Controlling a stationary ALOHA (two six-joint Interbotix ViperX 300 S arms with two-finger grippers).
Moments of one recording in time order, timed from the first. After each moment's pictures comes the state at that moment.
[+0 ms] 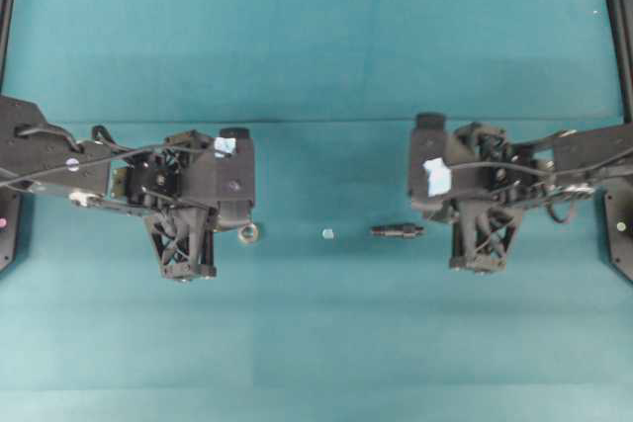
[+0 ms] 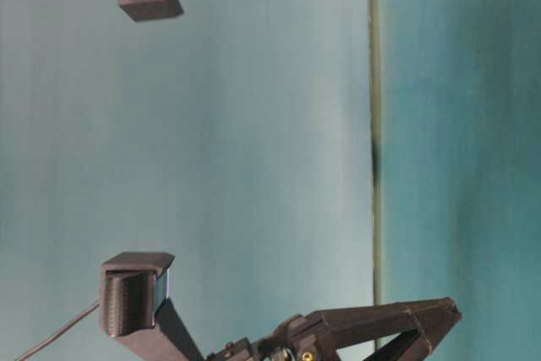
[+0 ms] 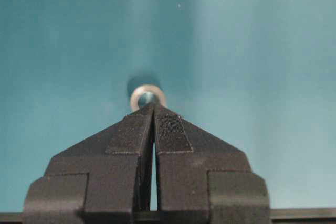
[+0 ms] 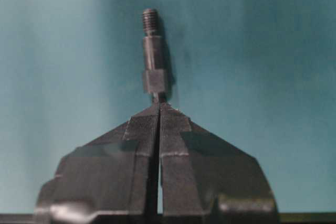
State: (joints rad) left arm -0.01 -0.11 0.70 0.01 0.34 -0.06; right arm 0.00 -0.20 0.78 0.00 0.53 0.08
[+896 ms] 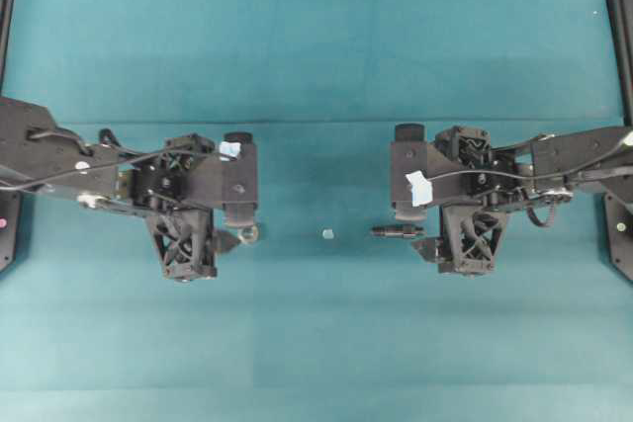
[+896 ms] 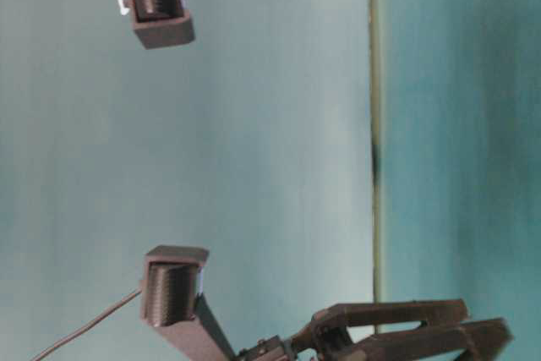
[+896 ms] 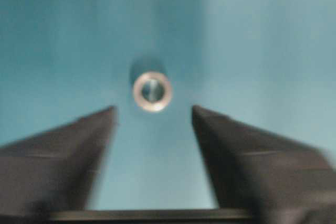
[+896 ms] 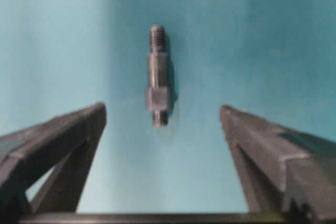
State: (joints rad) left arm -0.01 -0.06 0.71 0.02 0.34 -0.07; right arm 0.00 -0.14 0.75 0.00 0.53 0.04
